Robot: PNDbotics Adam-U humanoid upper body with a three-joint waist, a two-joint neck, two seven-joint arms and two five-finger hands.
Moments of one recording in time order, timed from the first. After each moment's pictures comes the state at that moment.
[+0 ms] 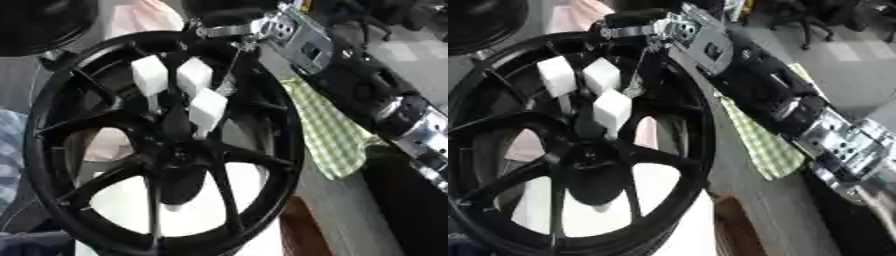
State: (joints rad) left arm -0.49 0.10 0.13 -1.67 -0.04 0.39 0.05; right arm -0.99 -0.65 0.47 -1.25 0.14 -0.53 0.65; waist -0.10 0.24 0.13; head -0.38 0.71
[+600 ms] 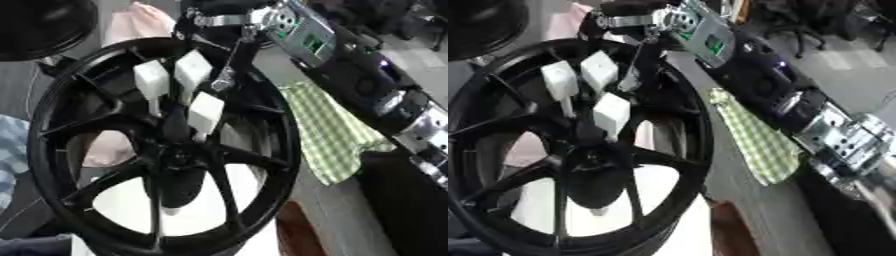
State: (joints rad) left arm -0.48 0.10 0.13 -1.67 -0.04 0.40 0.05; right arm -1.00 -0.67 0.45 -1.29 0.08 -0.52 0.66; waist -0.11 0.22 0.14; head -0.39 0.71
